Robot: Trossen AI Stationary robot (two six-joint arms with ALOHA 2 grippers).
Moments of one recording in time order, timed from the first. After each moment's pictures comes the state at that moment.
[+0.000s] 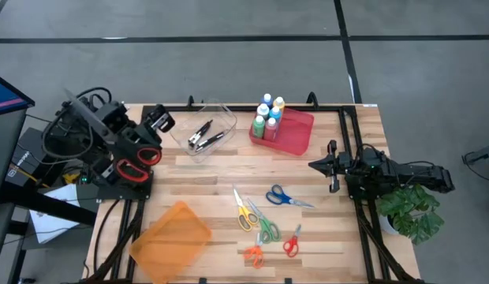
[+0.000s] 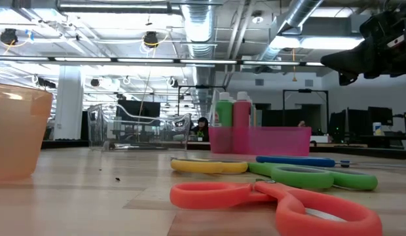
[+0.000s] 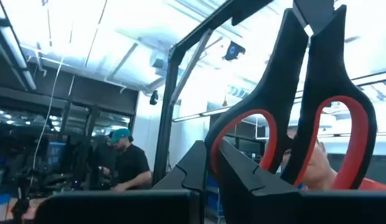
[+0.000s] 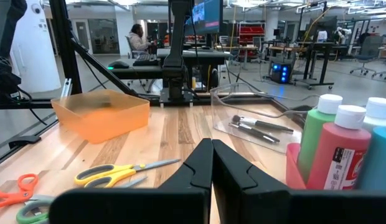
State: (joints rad) left arm -0.26 1.04 1.36 0.31 0.18 -0.25; right arm -0.08 0.01 0.01 0.01 0.00 -0.01
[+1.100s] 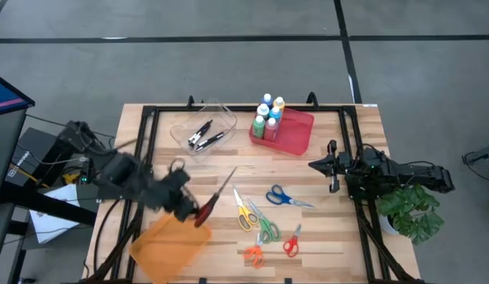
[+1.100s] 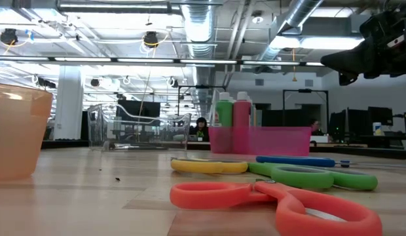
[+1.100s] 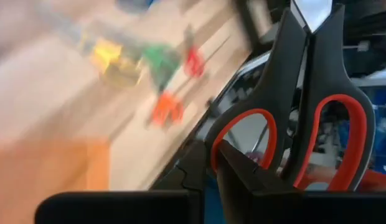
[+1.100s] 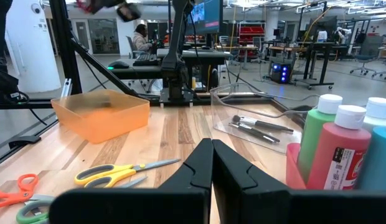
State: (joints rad) left arm -0.57 1.22 1.36 -0.85 -0.24 -1.45; right arm -0.08 0.01 0.01 0.01 0.00 -0.01
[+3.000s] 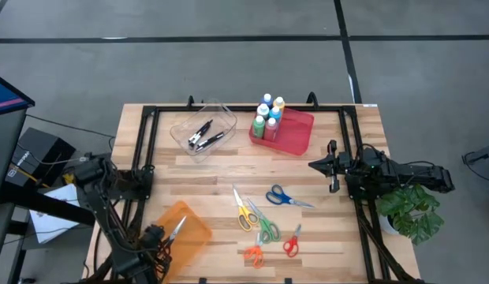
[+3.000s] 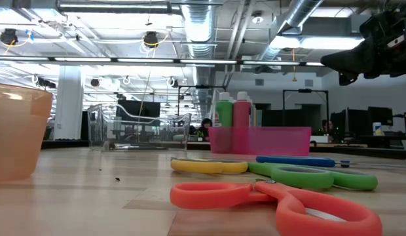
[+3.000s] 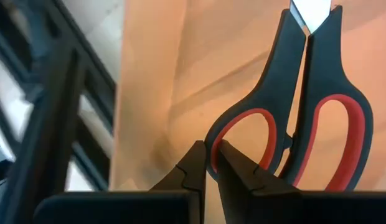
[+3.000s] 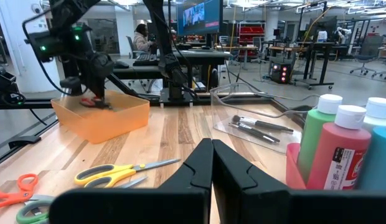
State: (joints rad) left arm -1.13 1.78 1.23 -1.20 0.05 -2.10; right arm -0.08 0.01 0.01 0.01 0.00 -0.01
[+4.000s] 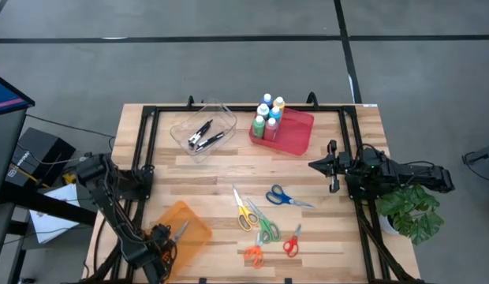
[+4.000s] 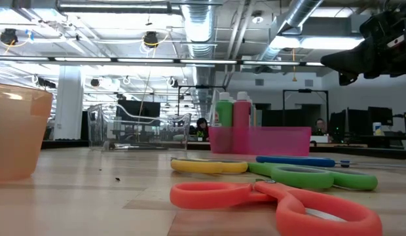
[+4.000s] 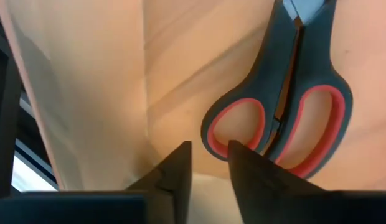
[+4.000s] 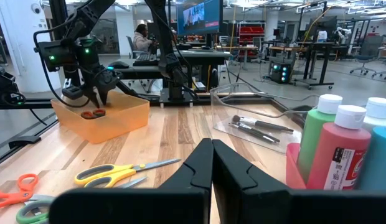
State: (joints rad) left arm -1.07 1.75 1.06 -0.95 0.18 -1.94; right arm -0.08 0.01 0.01 0.01 0.00 -0.01
